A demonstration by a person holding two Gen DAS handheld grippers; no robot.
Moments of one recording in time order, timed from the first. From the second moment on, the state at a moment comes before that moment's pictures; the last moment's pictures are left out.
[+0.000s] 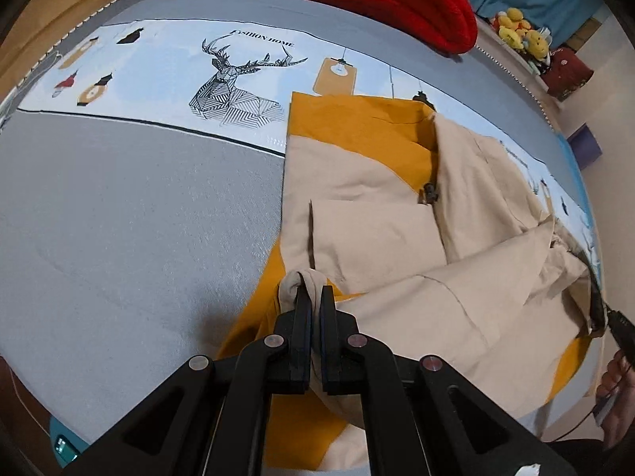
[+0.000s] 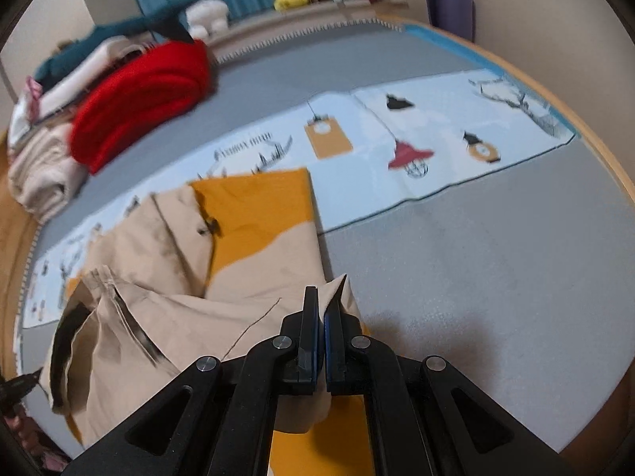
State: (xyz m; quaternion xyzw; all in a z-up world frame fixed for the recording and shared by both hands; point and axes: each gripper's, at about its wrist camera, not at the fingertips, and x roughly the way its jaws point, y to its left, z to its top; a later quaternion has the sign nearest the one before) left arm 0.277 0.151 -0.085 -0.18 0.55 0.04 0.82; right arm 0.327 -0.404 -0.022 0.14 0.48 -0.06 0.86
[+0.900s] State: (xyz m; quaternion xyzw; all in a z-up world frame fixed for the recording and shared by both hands) left arm 0.239 0.206 -0.073 -0.23 0.55 0.07 0.80; right arm 0.287 -0.438 -0.030 0.19 0.50 -0.04 0.84
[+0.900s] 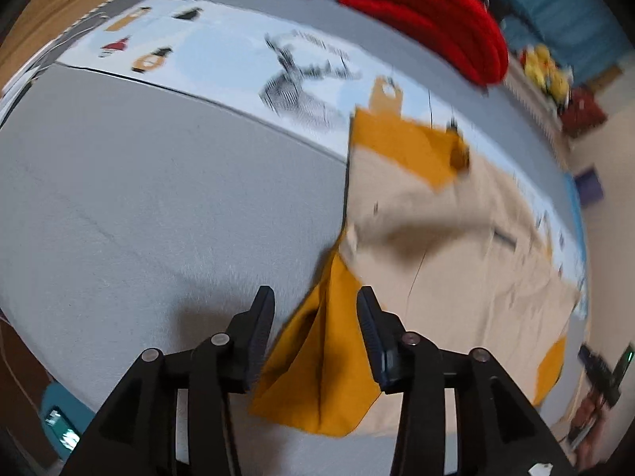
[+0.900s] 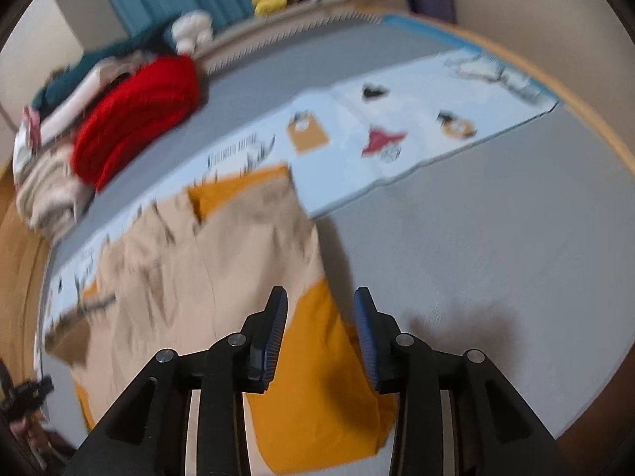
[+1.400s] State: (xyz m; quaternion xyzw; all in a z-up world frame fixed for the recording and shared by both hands) left arm 0.295 0.189 -0.114 -0.21 0.56 0.07 0.80; right arm 0.313 -0.417 -0.091 0.15 0.56 0.00 0.81
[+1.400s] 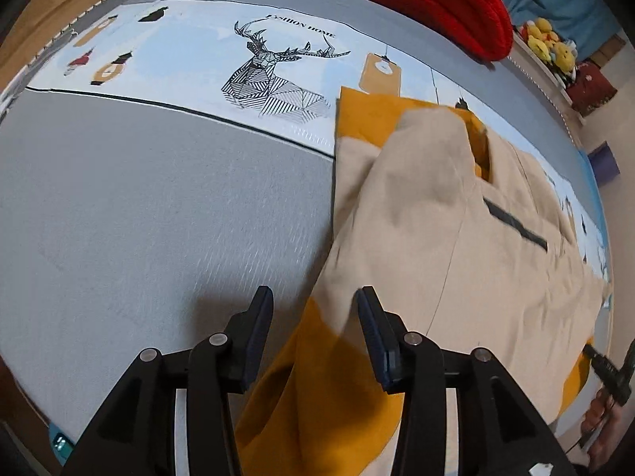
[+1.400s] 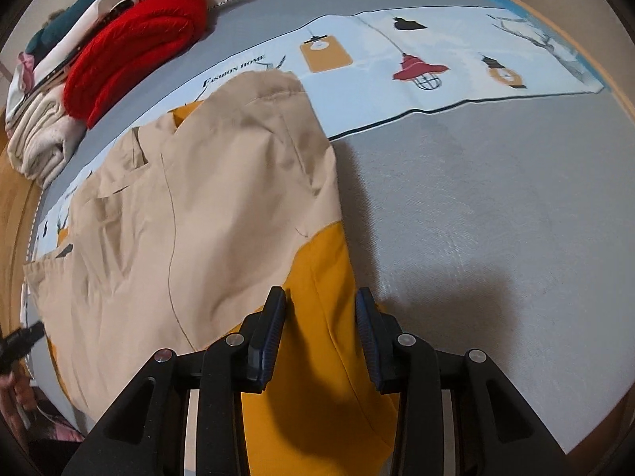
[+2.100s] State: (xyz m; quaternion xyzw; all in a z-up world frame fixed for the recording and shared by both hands) left arm 0.305 0.194 -0.051 -0.20 0.40 0.05 0.89; right arm 0.310 -0.396 -0.003 0.11 0.36 0.01 0.93
